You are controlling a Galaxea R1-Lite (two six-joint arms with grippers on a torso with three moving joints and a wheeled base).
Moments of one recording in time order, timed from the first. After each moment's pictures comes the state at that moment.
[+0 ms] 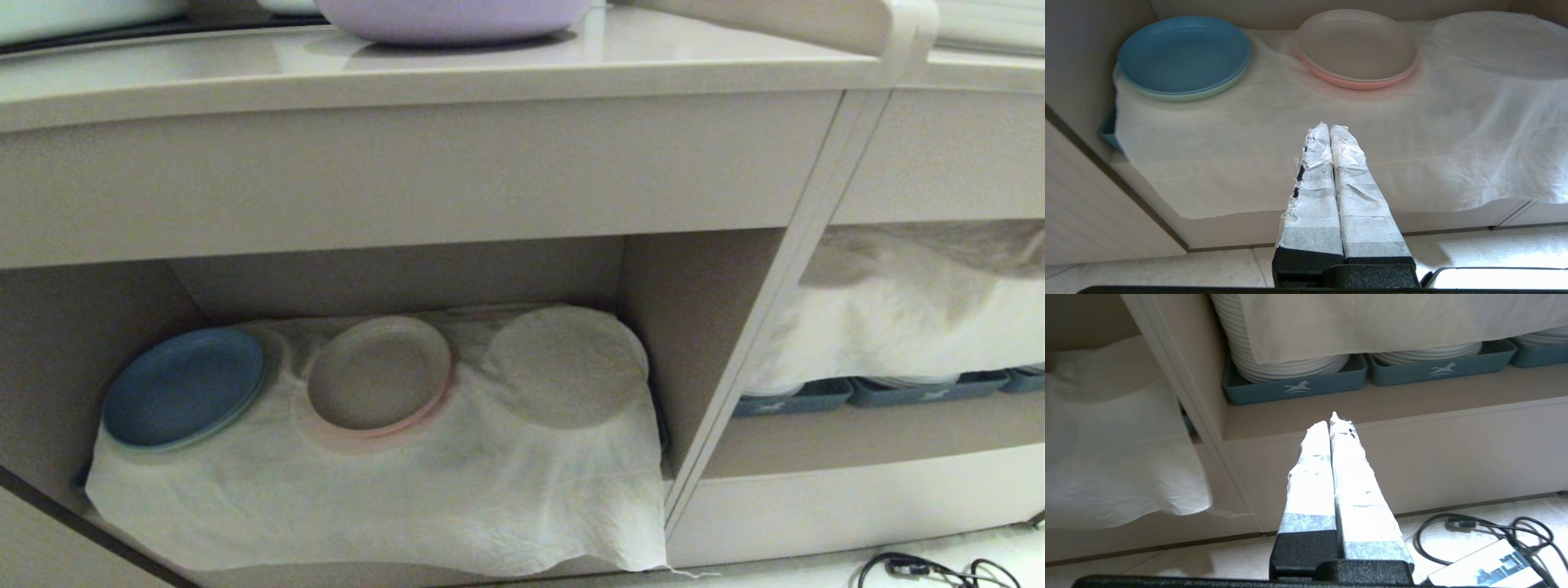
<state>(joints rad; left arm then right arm) -0.01 0.00 0.00 0.01 -0.01 -0.02 0.00 0.00 0.00 -0.01 -0.05 0.08</state>
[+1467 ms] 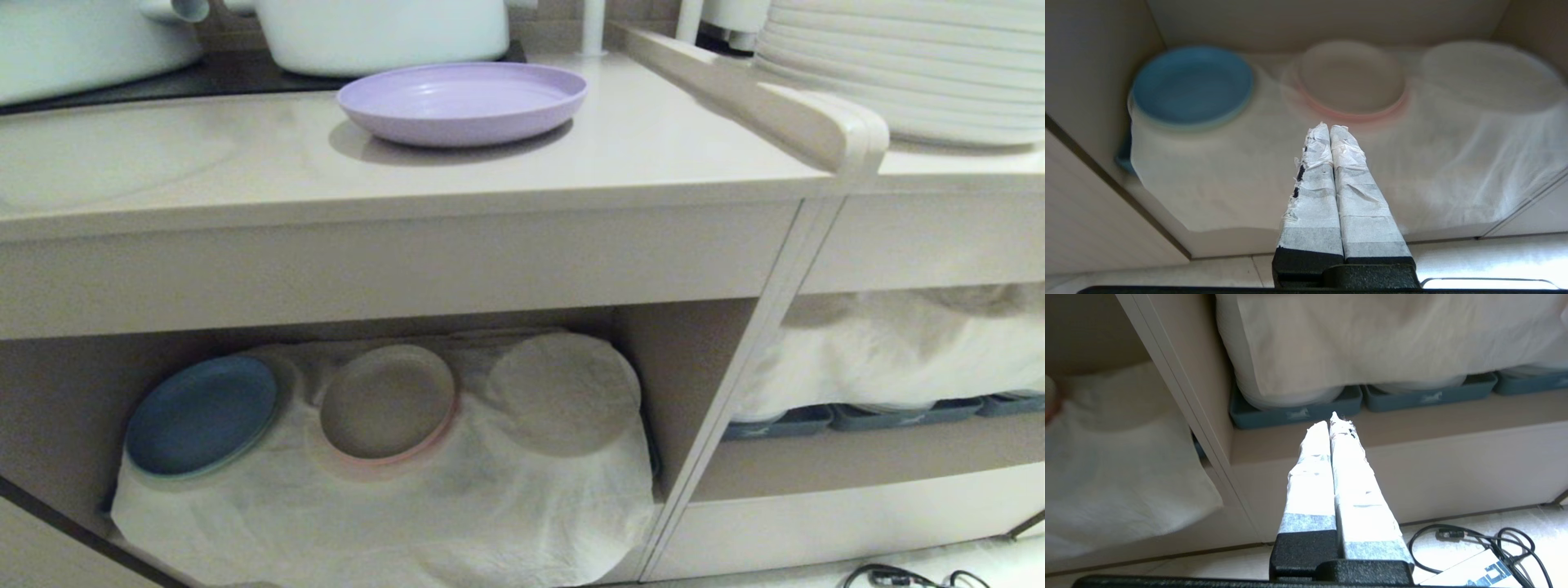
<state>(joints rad) -0.01 0.00 0.00 0.02 -0.01 -0.02 0.00 0.00 0.00 -0.01 -0.05 0.07</state>
